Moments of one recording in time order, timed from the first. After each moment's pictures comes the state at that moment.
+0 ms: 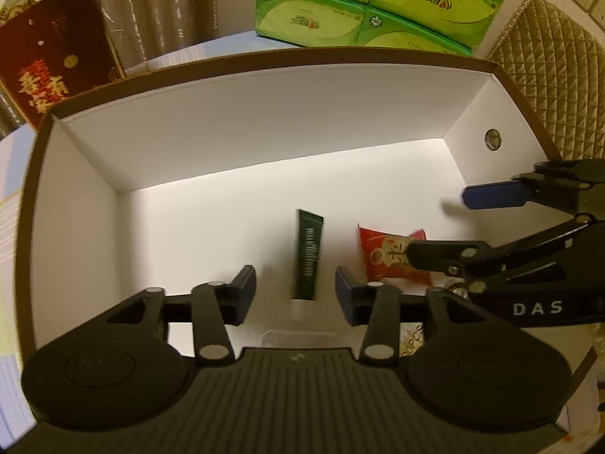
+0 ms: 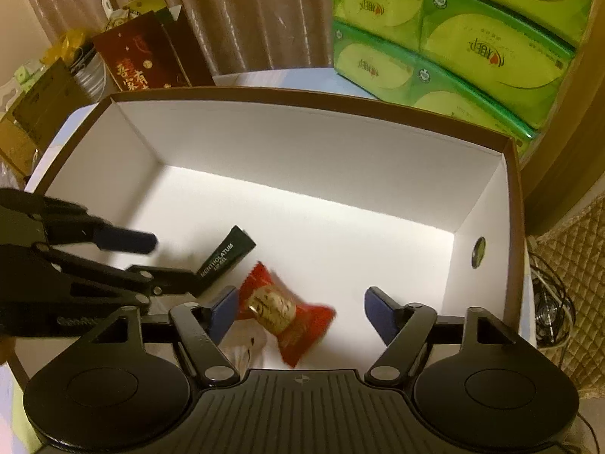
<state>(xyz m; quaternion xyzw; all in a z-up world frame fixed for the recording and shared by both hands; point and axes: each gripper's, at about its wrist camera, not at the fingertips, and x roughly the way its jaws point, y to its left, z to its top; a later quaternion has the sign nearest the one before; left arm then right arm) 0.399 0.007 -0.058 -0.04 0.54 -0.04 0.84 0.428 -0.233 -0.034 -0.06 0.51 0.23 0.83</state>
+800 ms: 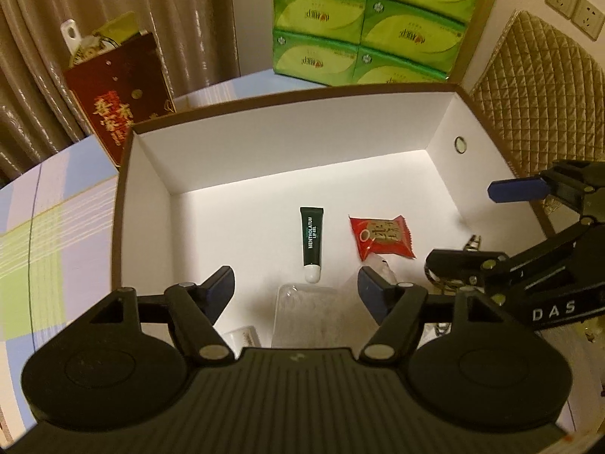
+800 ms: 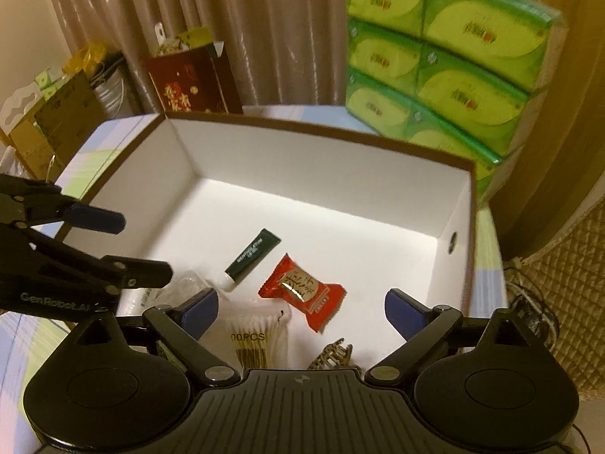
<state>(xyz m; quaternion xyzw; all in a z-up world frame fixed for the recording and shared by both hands) 0.336 0.002 0.004 -0.02 0.50 -0.02 0.87 0.361 -0.239 0.016 -0.06 0.45 0.23 0.86</state>
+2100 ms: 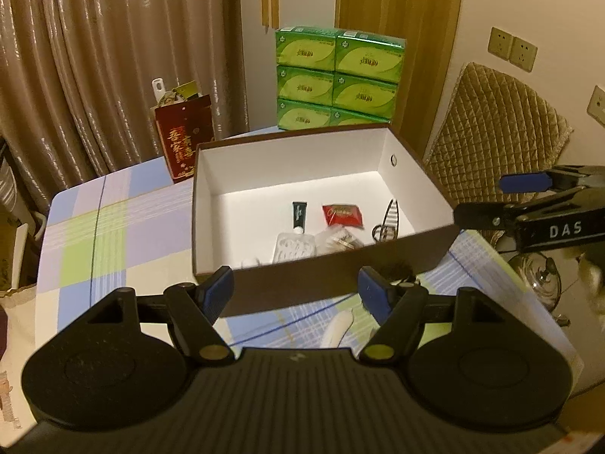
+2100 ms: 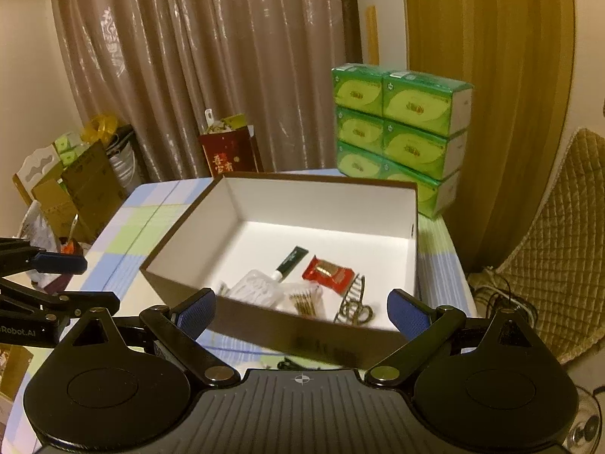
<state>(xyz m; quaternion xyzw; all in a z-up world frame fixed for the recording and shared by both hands) 0.135 -0.020 0.088 -0.01 0.39 -0.01 0.92 0.191 -0.266 0.092 0.00 0.35 0.21 0.91</state>
